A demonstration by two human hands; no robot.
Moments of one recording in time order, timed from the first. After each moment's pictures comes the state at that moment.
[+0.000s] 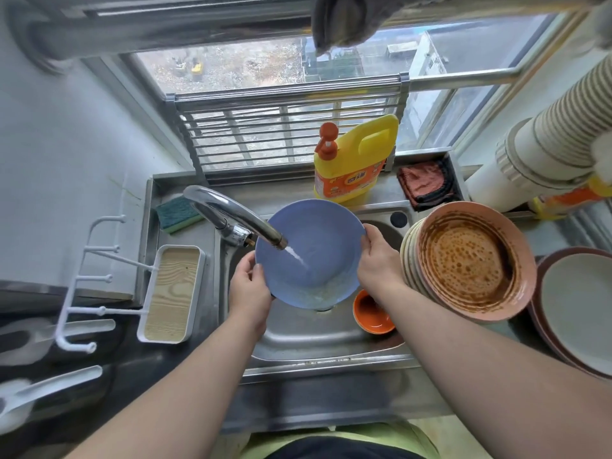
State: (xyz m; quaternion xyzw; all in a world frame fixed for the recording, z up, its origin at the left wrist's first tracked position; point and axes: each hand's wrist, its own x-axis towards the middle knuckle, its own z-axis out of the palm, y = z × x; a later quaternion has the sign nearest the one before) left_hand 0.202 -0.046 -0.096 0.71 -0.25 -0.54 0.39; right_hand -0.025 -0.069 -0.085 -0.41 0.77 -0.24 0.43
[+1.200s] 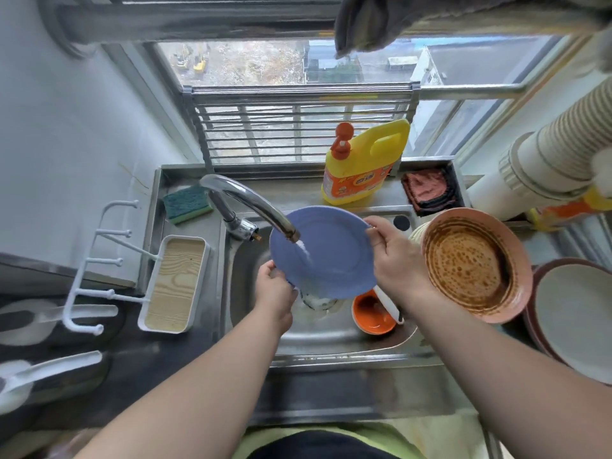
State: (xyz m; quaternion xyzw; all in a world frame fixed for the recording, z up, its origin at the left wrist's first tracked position) left_hand 0.176 -0.045 -0.134 0.67 -0.06 -0.62 0.40; right_hand -0.034 -0.057 -0.037 -0.54 0.72 -0.26 0.34
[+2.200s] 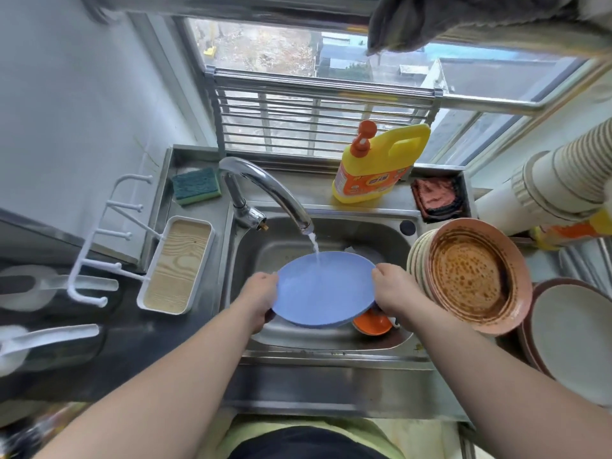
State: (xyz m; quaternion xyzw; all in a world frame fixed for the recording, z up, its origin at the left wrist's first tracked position) left_hand 0.223 -0.030 -0.145 0.72 -0.14 -0.65 0.20; right_hand -0.036 -0.042 -0.083 -0.45 0.78 -0.02 0.43
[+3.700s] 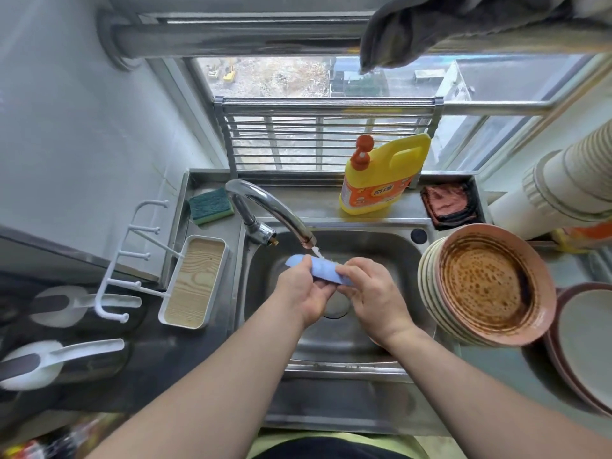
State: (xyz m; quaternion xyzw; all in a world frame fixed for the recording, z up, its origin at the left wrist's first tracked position) left_hand 0.150 -0.062 -0.041 0.54 0.11 -0.72 0.42; right_hand -0.003 -0.028 -0.101 -0.75 0.55 -0.29 0.21
